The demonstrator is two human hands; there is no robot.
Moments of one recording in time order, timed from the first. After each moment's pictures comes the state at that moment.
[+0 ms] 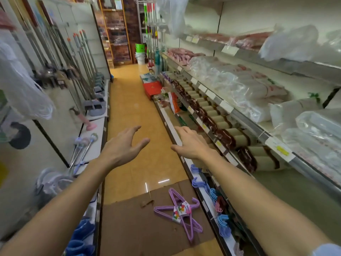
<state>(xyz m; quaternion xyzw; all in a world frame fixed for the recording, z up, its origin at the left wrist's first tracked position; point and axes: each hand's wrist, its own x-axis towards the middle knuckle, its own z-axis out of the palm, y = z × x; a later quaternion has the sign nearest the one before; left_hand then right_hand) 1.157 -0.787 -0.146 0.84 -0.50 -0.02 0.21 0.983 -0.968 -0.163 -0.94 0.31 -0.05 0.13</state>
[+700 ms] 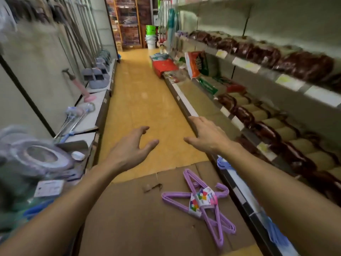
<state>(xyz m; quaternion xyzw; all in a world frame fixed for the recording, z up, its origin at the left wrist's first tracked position) 1.232 -0.821 -0.593 0.86 -0.45 -0.07 0.25 1.083 -1.017 -0.591 -0.94 0.31 -0.09 0.13</state>
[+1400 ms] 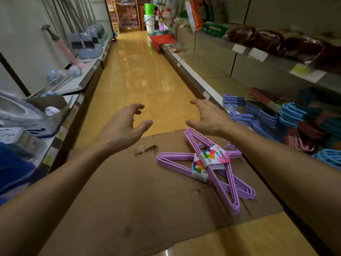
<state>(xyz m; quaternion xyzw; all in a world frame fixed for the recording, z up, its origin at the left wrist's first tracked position) 1.232 -0.827 -0.883 0.85 -0.45 0.02 0.28 1.068 -1.029 -0.879 -0.94 0.30 -0.11 0.15</state>
